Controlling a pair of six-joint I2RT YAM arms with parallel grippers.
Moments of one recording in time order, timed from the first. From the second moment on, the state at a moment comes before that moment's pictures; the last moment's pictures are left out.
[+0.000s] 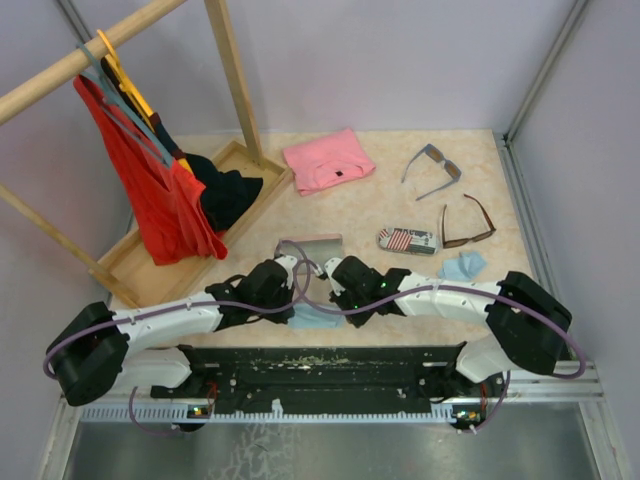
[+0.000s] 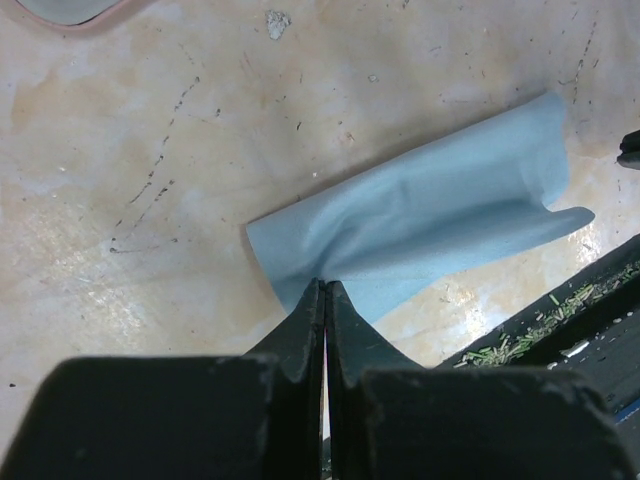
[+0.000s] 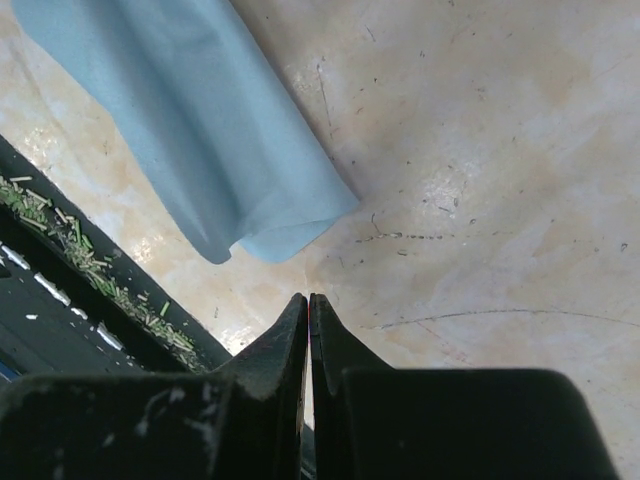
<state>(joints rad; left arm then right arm) -0.90 1.22 0.51 -0.18 -0.04 -0.46 0.99 1.41 0.73 -0.40 -0.04 0.17</state>
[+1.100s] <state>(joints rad) -0.93 1.21 0.51 -0.18 -0.03 -0.45 0.95 1.08 0.37 0.07 0.16 0.82</state>
